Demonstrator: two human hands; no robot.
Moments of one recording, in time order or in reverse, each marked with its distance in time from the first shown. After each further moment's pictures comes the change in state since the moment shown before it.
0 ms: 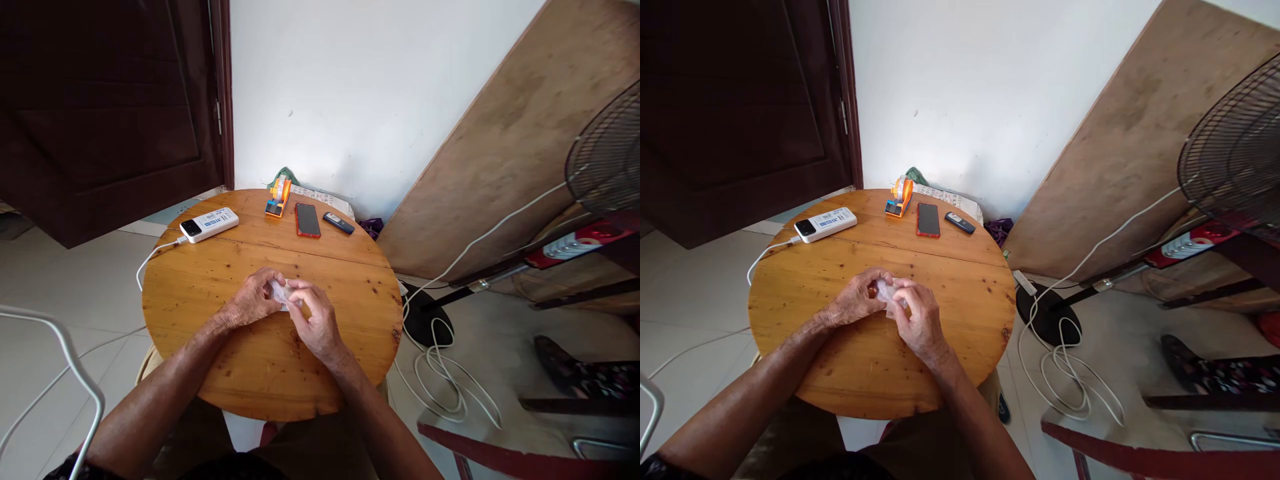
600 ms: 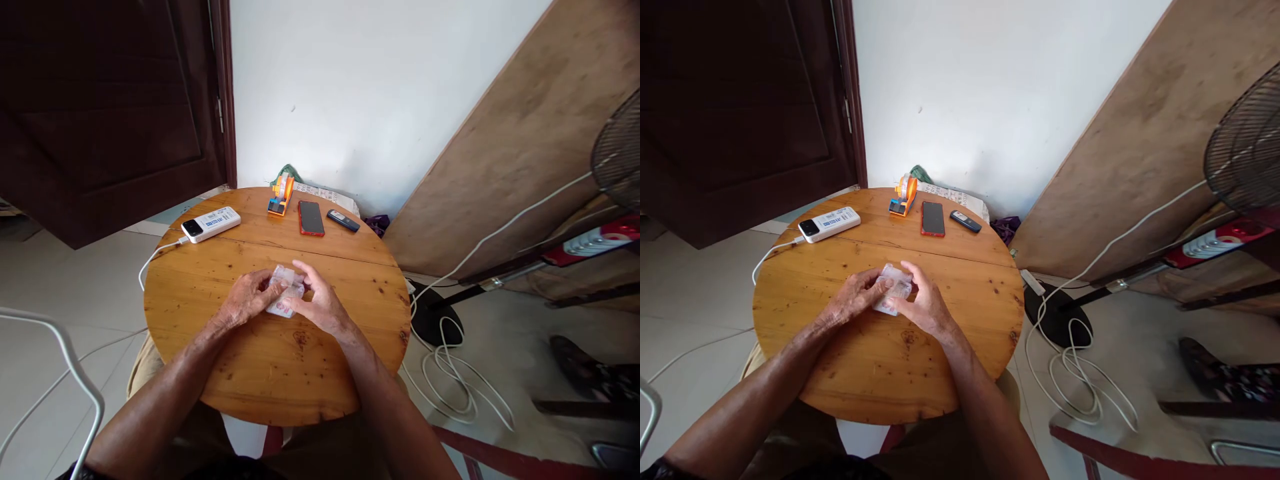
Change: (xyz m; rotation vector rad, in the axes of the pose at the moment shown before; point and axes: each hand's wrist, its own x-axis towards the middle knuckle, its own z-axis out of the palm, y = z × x) left_hand 0.000 0.008 -0.012 0.119 0.039 -0.163; right_hand 0.028 0.016 -0.005 0.402 -0.282 0.449
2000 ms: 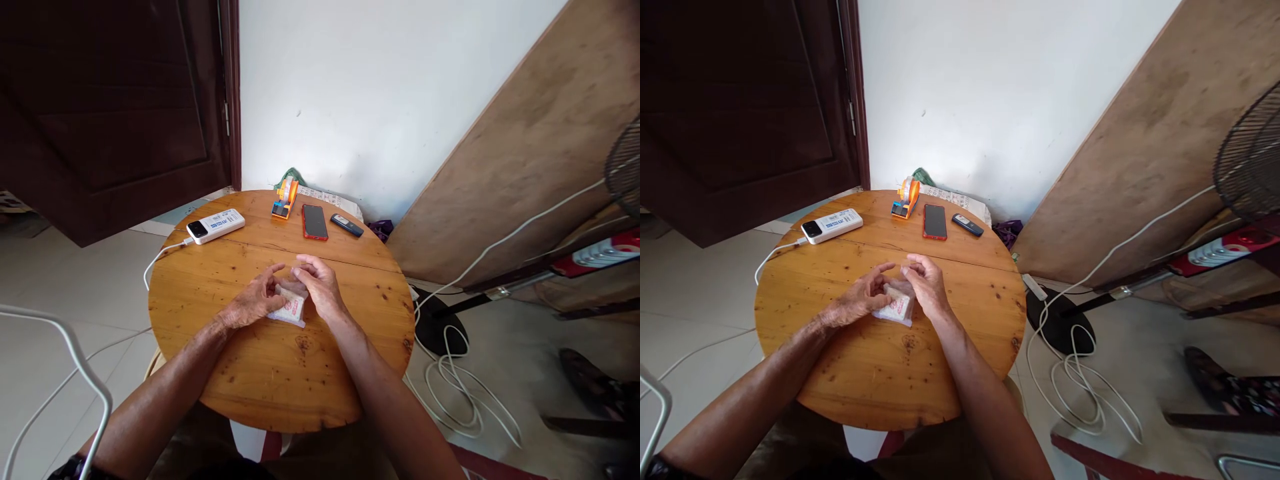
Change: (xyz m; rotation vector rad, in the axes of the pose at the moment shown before) left_hand 0.005 -0.010 0.010 -0.509 -0.172 -0.096; right_hand 0.043 0.017 0.006 0.331 0.240 0.120
